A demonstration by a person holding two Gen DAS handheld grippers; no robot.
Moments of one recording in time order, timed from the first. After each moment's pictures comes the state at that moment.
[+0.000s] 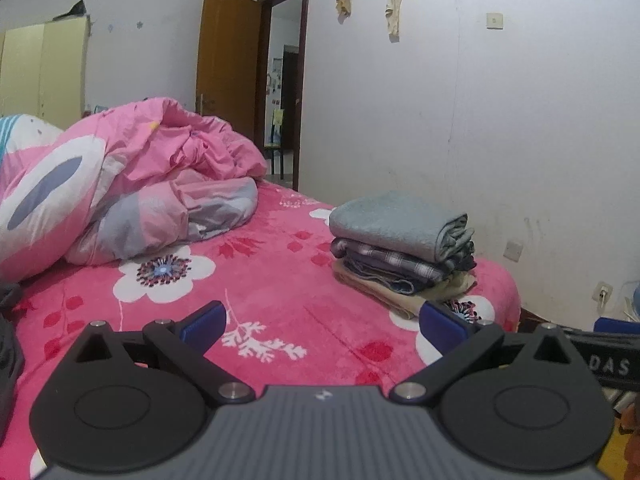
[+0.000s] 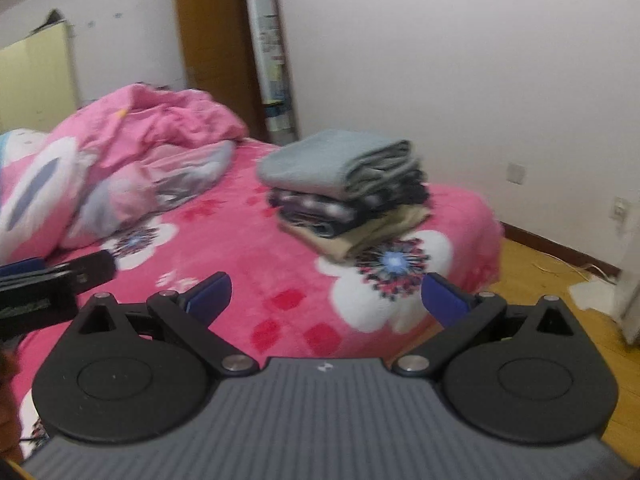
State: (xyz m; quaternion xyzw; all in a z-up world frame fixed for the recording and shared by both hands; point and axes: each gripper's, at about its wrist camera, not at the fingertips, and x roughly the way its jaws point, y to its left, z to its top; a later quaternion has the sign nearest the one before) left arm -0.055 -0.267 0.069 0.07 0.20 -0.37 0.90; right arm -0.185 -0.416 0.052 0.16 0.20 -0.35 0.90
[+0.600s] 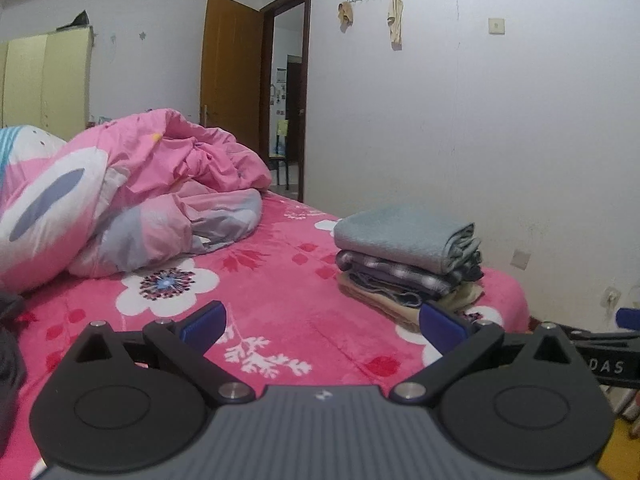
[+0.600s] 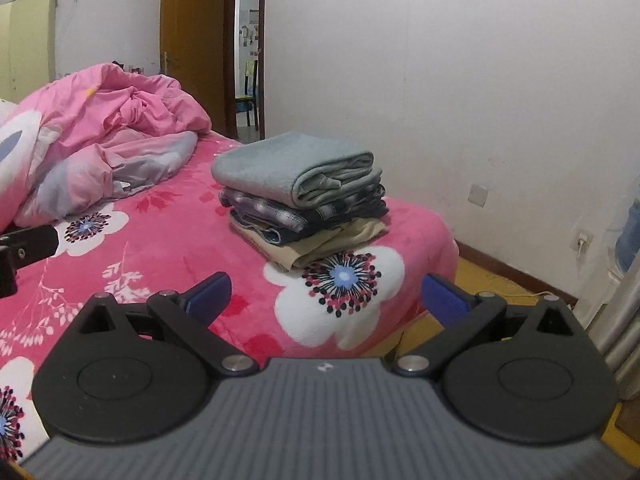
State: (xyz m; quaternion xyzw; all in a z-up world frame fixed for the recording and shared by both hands) left arm -0.048 -0.275 0.070 0.07 0.19 -0.36 0.91; right arm -0.175 -0.432 0.052 0.09 0.22 -0.38 0.89
